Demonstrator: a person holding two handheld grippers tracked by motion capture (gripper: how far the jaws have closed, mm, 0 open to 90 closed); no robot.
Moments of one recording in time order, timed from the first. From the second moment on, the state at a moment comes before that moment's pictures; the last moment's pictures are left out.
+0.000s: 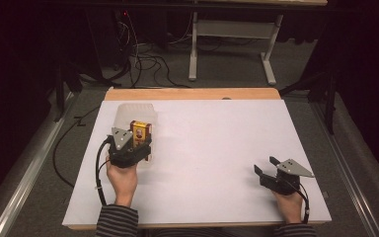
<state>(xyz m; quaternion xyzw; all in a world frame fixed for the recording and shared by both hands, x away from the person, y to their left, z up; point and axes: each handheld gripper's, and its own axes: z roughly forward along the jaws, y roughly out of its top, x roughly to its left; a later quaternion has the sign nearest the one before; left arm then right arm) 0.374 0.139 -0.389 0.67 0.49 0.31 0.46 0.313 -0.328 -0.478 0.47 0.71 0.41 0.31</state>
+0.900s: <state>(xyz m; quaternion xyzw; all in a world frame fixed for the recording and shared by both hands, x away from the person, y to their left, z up) 0.372 0.153 -0.403 0.67 0.51 0.32 0.44 0.313 -0.328 -0.478 0.47 0.72 0.41 0.31</state>
